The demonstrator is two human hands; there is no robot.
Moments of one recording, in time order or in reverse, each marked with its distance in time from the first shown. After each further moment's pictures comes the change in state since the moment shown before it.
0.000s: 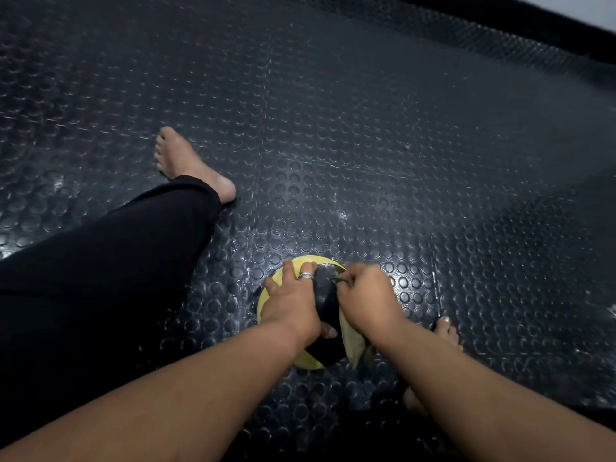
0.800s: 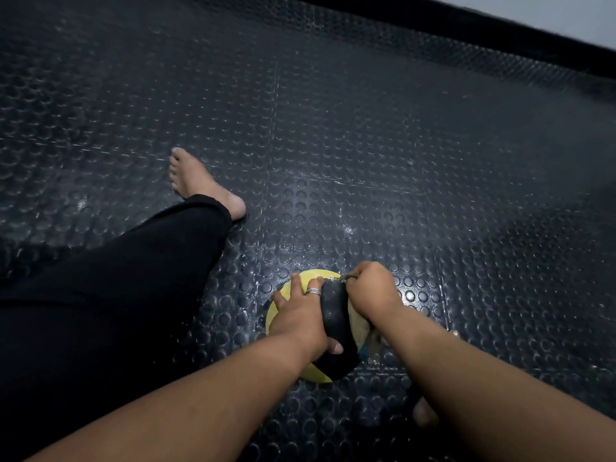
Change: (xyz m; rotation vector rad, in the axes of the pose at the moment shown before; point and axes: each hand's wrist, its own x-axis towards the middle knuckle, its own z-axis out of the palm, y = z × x) left_hand -0.005 0.000 -0.001 -0.012 -0.005 0.007; right_hand 0.038 -0.001 -0.001 -0.013 -0.051 0.101
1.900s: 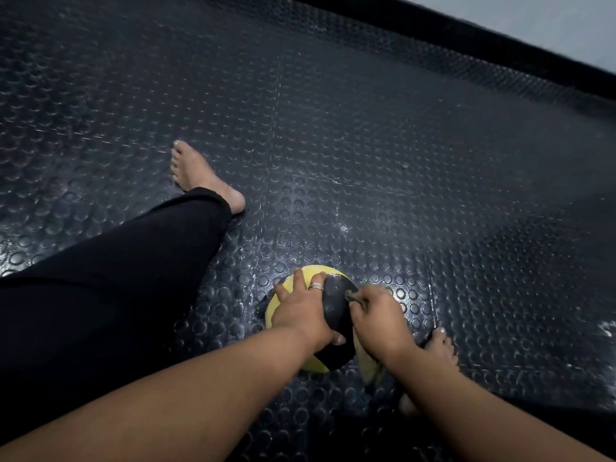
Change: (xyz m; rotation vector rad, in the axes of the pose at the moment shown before) left_hand -0.003 0.003 0.005 0.077 -0.004 0.036; right_hand -0.053 0.035 0.005 -0.007 0.082 -0.177
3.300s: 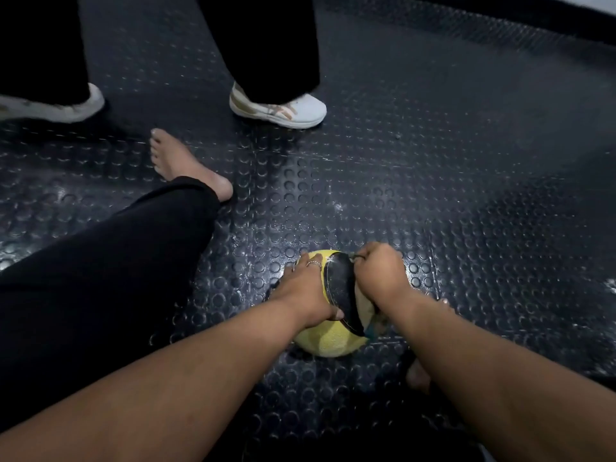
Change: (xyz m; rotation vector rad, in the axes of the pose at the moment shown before) left_hand 0.020 -0.003 0.003 -0.050 -0.006 0.115; right_hand 0.044 0.000 -0.004 0.017 0.083 0.166
